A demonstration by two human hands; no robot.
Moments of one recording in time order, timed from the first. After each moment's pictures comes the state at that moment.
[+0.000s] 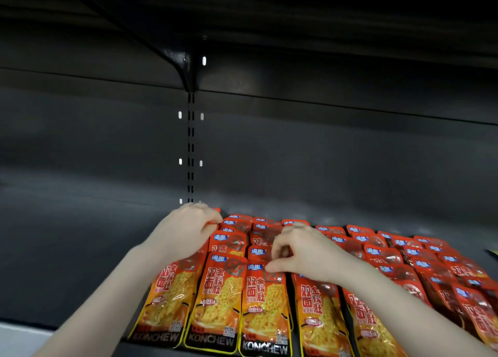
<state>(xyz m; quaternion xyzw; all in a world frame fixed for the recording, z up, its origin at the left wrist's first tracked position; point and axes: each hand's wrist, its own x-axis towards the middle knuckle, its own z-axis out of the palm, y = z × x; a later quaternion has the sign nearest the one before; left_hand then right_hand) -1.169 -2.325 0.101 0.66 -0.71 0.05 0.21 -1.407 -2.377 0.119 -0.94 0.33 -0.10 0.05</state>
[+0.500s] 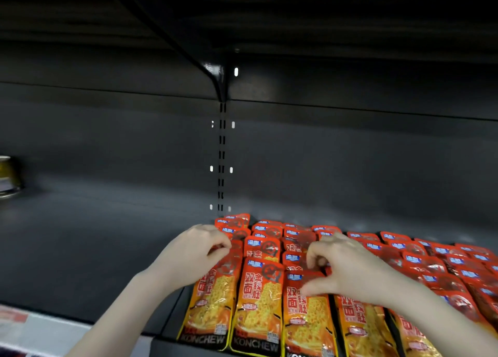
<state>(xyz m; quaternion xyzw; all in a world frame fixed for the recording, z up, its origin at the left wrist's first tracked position) -1.136 -2.286 0.083 0.64 -0.72 0.03 0.24 -1.408 -2.355 0.121 -0.93 0.35 -0.08 0.01</state>
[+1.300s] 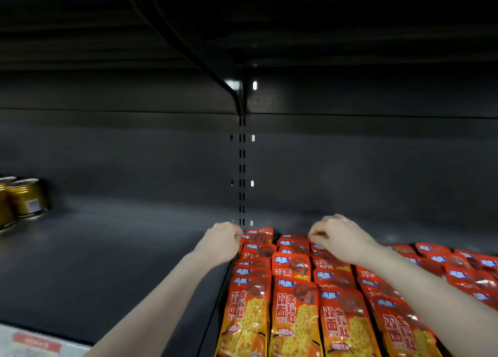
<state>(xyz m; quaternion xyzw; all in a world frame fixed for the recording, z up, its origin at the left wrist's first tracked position) -1.108 -2.347 0.090 0.75 -0.62 -0.10 0.22 -1.348 -2.426 0.118 -0.90 0.42 -0.14 0.00</state>
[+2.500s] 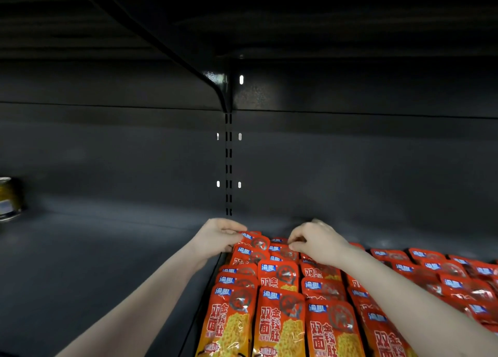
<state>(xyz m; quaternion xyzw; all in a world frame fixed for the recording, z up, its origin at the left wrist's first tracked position) -1.115 -2.371 0.089 0.65 -0.50 -0.36 0.44 -1.329 -2.458 0.100 -0.90 0.41 -0.11 0.06</state>
